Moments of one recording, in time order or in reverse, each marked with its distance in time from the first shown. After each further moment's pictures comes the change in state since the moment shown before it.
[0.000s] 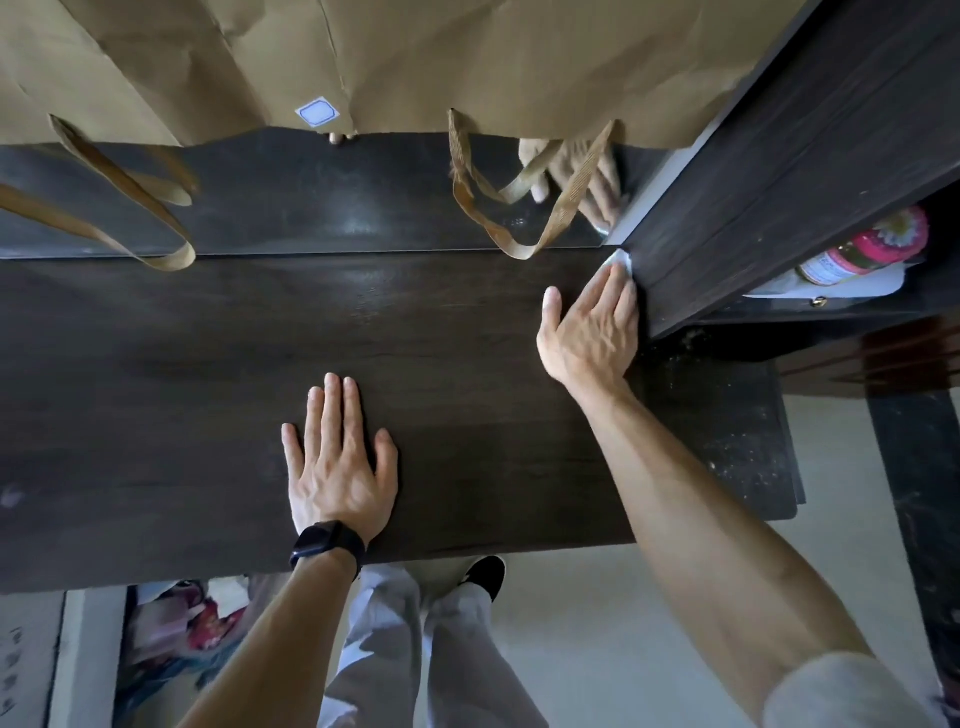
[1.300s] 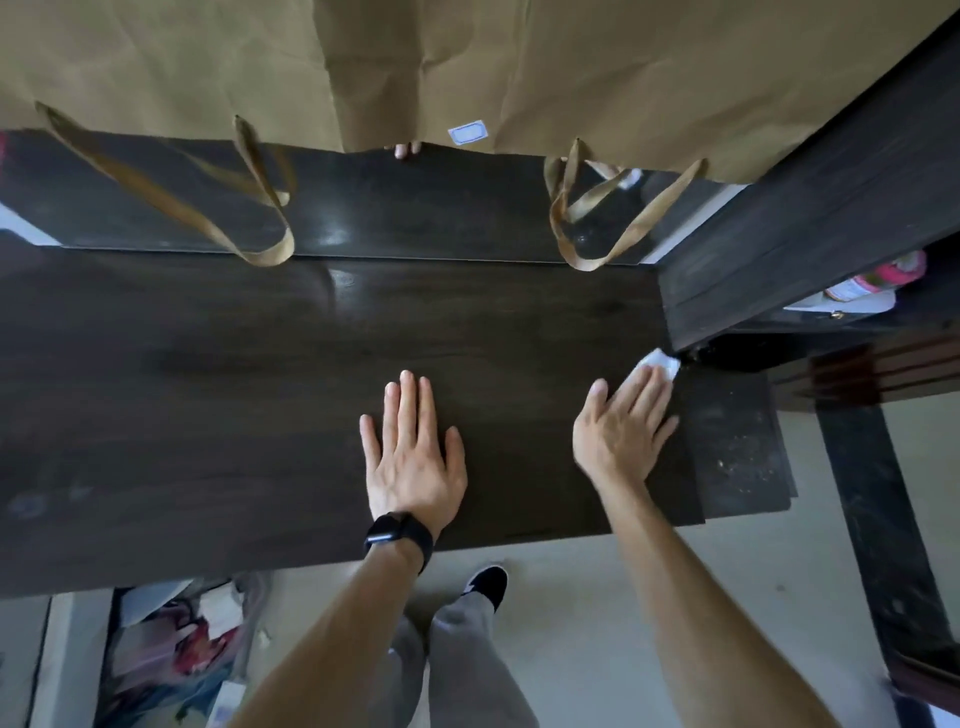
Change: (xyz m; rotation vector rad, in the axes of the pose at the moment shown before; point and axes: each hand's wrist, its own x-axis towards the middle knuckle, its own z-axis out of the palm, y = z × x) left_hand 0.000 -0.023 -0.009 -0.210 -0.054 0.133; right_hand -0.123 -0.011 0.006 0.109 -0.109 0.299
